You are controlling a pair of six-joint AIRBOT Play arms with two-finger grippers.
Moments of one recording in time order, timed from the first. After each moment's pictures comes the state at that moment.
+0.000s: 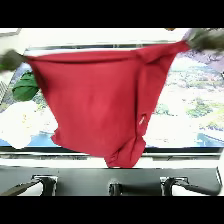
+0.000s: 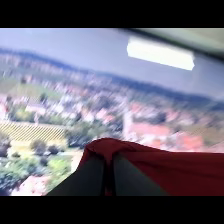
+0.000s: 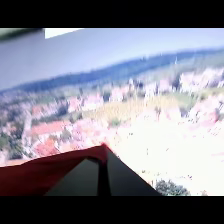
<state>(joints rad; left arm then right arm) 0.14 -1.29 1.48 1.07 -0.86 -1.48 -0.10 -1.50 1.90 -1.23 1.10 1.67</state>
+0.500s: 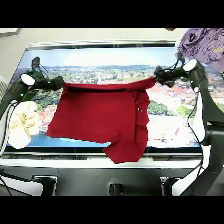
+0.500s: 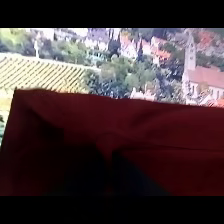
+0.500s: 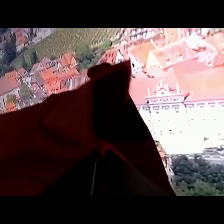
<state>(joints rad) 0.05 -1.71 1.48 1.07 -0.74 -1.49 -0.10 -1.95 1.90 -1.01 1.11 1.72</state>
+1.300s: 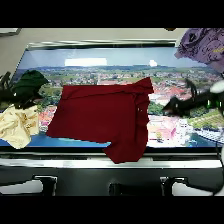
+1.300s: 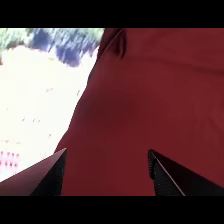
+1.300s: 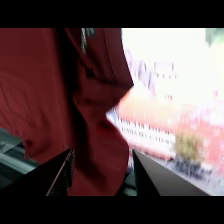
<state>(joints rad) 0.44 -1.46 1.29 0.98 -1.25 -1.39 -0.34 -1.41 1.13 -0.92 1.47 1.29</state>
